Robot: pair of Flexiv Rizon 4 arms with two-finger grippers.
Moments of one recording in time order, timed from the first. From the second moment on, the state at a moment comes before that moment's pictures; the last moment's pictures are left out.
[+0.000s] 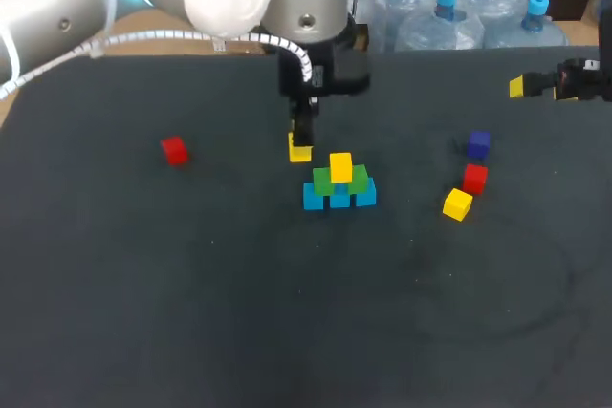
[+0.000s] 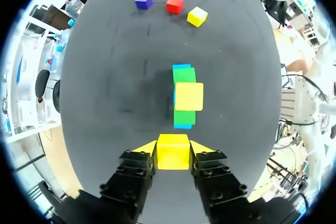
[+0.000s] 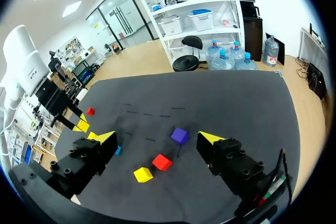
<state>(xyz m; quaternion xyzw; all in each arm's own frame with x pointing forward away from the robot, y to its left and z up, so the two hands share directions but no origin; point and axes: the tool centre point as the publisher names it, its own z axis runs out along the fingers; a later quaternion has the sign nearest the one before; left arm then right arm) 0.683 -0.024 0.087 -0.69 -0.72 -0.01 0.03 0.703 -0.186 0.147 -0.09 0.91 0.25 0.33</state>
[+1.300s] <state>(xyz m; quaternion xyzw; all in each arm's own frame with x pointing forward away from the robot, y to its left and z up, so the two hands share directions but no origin) 0.662 -0.043 0.068 -0.70 -0.71 0.01 0.03 0.703 -0.186 0.147 -0.09 0.91 0.25 0.33</state>
